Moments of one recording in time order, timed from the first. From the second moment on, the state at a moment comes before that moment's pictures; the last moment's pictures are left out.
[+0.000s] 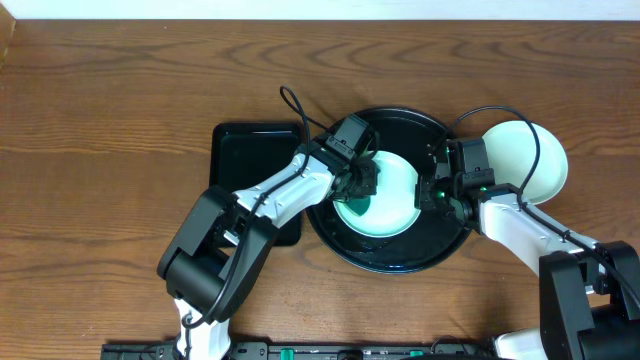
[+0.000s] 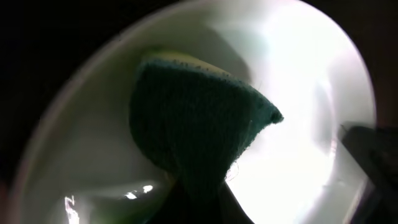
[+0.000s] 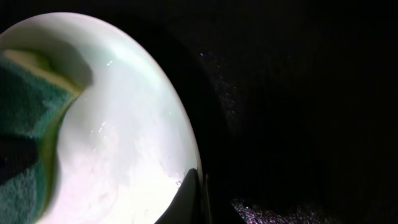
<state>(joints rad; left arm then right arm) -0.64 1.97 1.24 -0.43 0.26 -0.64 0.22 1.63 0.73 -0.17 -0.21 0.27</state>
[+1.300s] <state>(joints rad) -0.67 1.81 1.23 -0.53 0.05 -0.67 0.22 1.63 0.73 -0.15 -0.24 0.27</state>
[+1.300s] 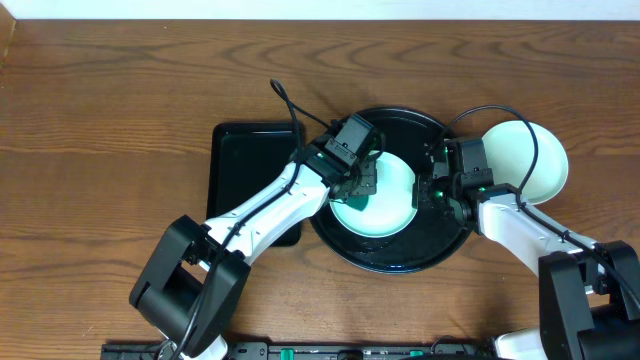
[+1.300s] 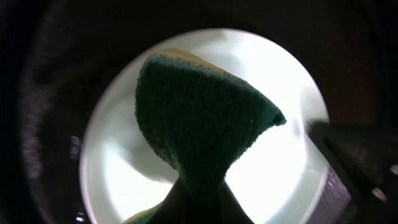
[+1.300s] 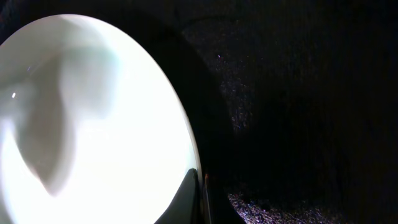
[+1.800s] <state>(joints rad) -0.67 1.81 1.22 -0.52 -0.03 -0.66 0.23 1.63 0.73 -0.15 -0.24 0.27</state>
